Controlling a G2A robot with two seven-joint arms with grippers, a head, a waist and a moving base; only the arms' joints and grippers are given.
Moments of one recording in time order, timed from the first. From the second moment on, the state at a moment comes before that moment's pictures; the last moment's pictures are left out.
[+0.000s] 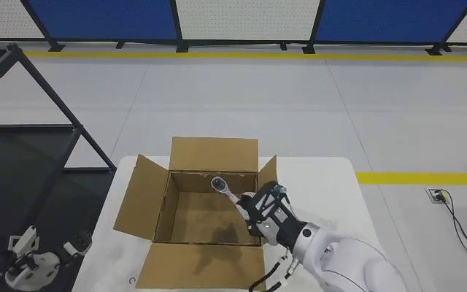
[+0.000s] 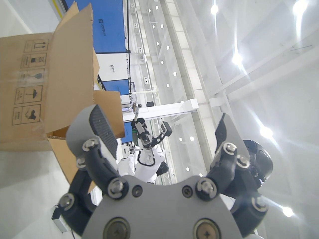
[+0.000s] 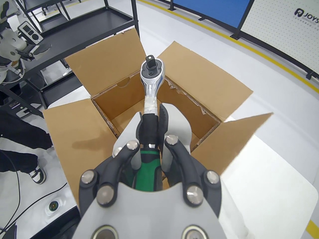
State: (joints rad) left arm 1.64 -1.10 -2.11 -1.76 -0.94 -0.19 -0.96; right arm -0.88 -1.21 1.04 -2.06 -1.00 -0.11 0.82
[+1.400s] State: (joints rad) left arm 1.67 -1.11 -2.12 -1.81 -0.94 -0.17 -0.89; right arm -0.39 -1.42 0.62 -1.16 -0.78 -0.20 0.64
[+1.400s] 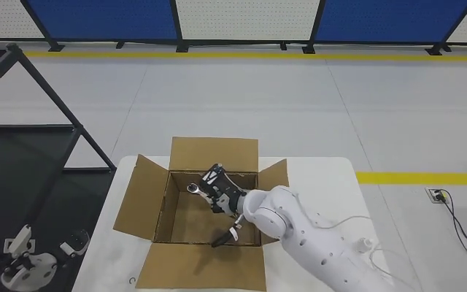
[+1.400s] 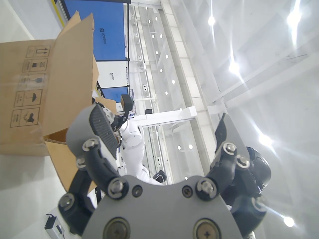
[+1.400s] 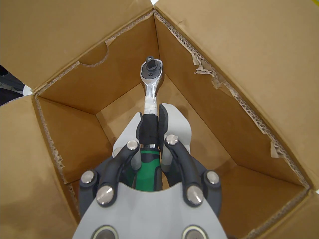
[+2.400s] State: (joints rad) left arm 1.66 -1.11 -2.11 -1.82 -0.93 -0.17 -0.88; right arm -0.23 -1.64 0.46 -0.70 -0.79 -0.23 0.69
